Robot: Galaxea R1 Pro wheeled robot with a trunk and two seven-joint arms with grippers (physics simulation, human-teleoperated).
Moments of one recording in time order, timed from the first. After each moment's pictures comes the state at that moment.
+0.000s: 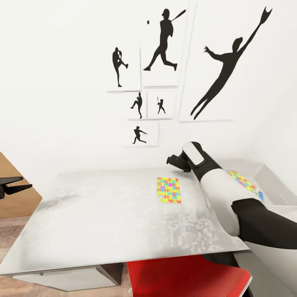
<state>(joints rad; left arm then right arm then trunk) -0.83 0.98 -0.27 -0.71 0.79 0.86 -1.57 -1.32 0.11 0.11 -0.47 -0.90 0.77 -0.67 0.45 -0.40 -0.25</state>
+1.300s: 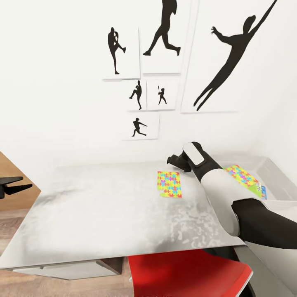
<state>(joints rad) -0.83 0.98 -0.27 -0.71 0.79 0.86 -1.57 -1.32 0.11 0.11 -0.47 -0.90 0.76 -0.67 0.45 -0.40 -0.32</state>
